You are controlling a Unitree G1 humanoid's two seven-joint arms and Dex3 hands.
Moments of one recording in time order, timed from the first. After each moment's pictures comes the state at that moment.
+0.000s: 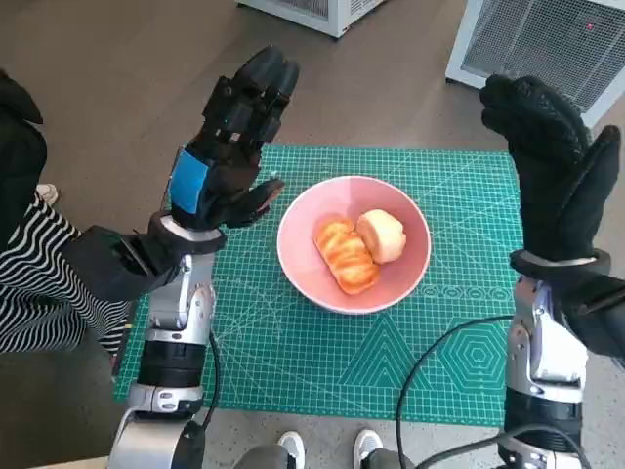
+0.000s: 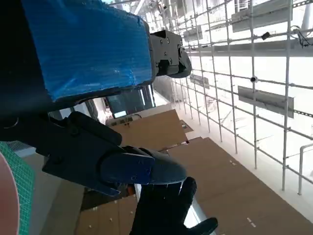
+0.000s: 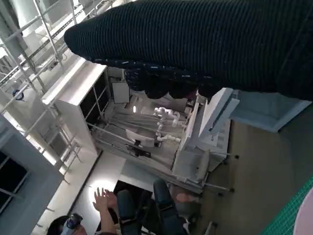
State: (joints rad) left arm -0.66 0.11 0.12 0.36 -0.35 -0.42 -0.50; right arm -0.53 -0.21 -0.17 0.08 0.24 -0.30 0.23
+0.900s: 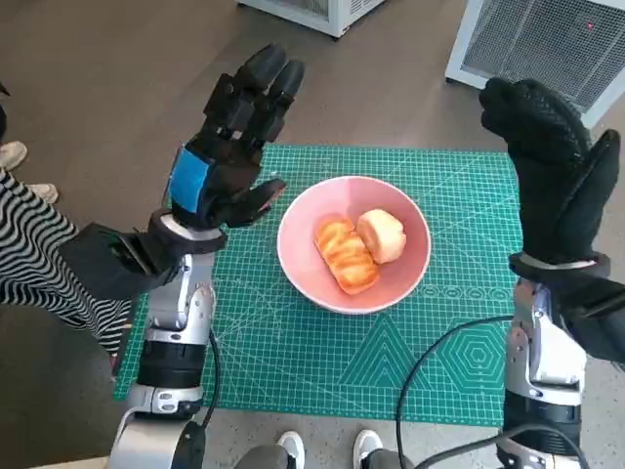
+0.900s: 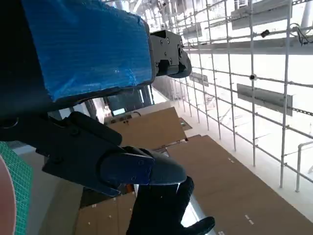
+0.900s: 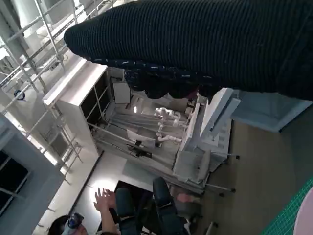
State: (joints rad) left arm -0.66 0.11 0.12 0.34 -0.35 -0.39 -0.50; right arm -0.51 -0.20 -0.18 0.06 0.23 -0.30 0.23
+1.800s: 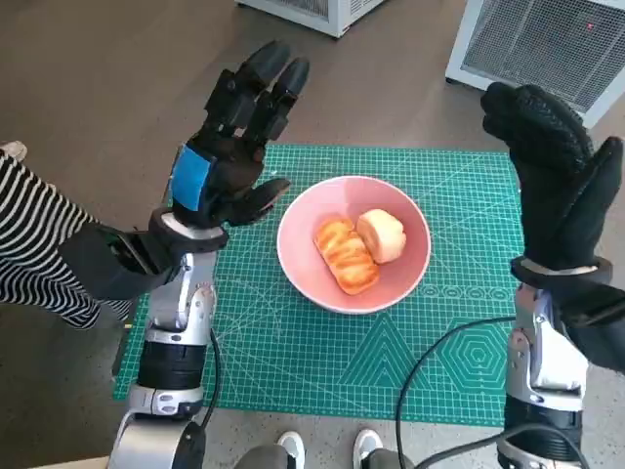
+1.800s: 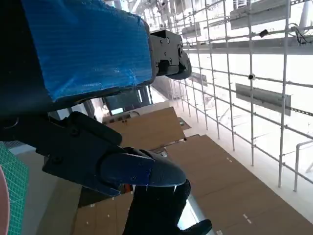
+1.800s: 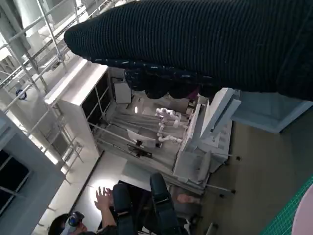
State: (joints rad) left arm -0.65 0.11 0.11 0.30 -0.35 -0.36 -0.48; right arm -0.50 -0.20 -0.17 0.04 0.23 -0.30 0.23
